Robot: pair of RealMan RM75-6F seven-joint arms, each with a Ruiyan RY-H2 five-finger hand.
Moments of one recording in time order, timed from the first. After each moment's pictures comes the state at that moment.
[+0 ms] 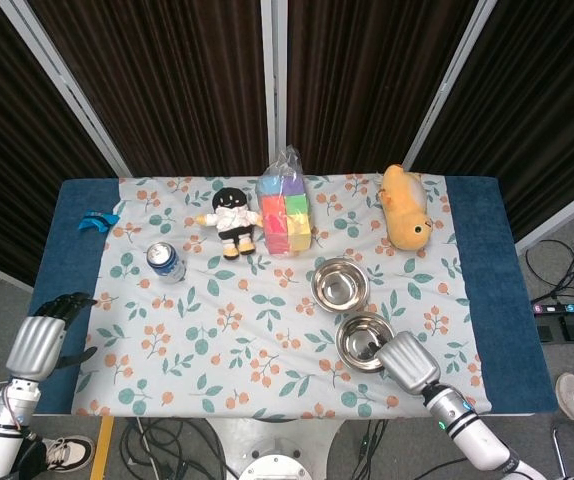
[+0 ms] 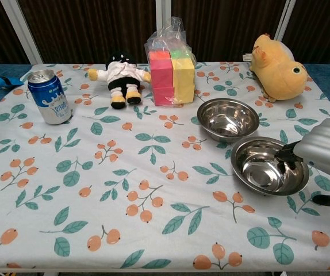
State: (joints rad) left arm -0.18 -1.35 -0.01 -1.34 1.55 1.43 -0.13; right arm 0.47 -1.37 -0.11 -1.67 -1.45 1.06 -0.74
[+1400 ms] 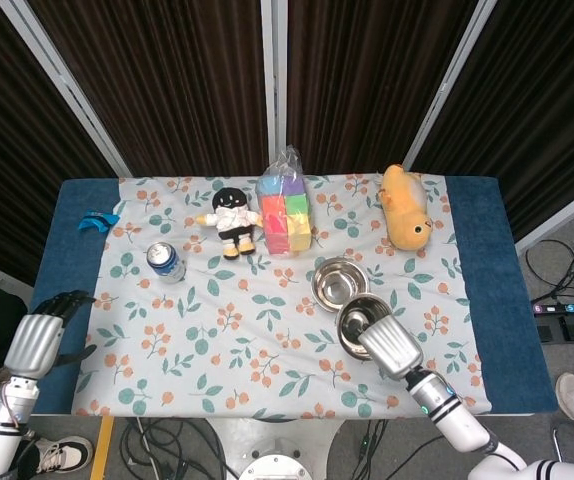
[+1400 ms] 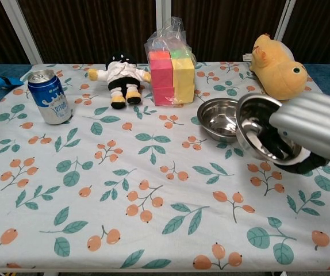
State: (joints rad) left arm -0.18 -1.35 -0.01 -1.32 1.56 1.44 -0.18; right arm 0.51 -1.44 -0.01 -1.62 -1.52 1.11 -0.66
